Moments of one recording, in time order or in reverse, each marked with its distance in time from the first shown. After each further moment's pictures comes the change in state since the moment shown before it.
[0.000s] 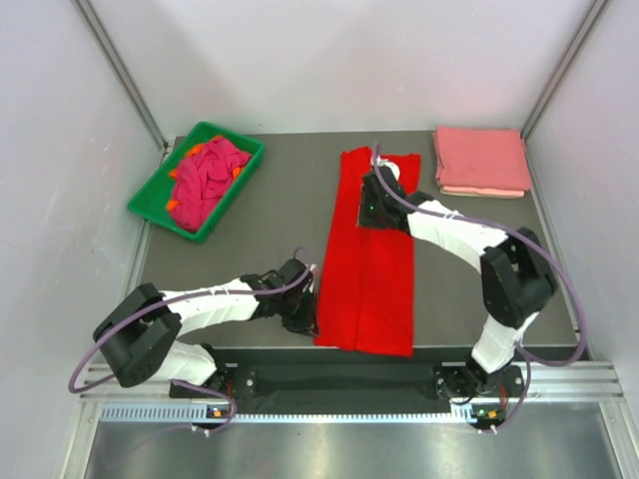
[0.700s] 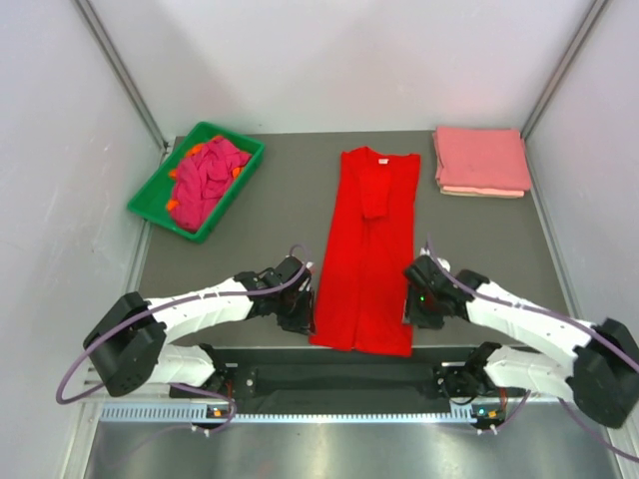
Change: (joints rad) left arm -0.008 -0.073 0.043 -0.141 -0.057 0.011; right arm 0.128 -0.598 -0.649 -0.379 -0.068 0.276
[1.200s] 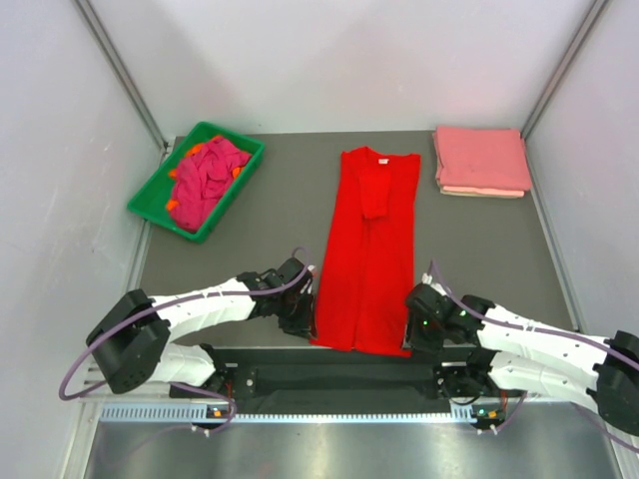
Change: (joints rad) left arm -0.007 0.021 -0.002 0.004 0.040 -0.009; right arm 0.185 -0.196 -0.202 0.020 -0.068 0.232
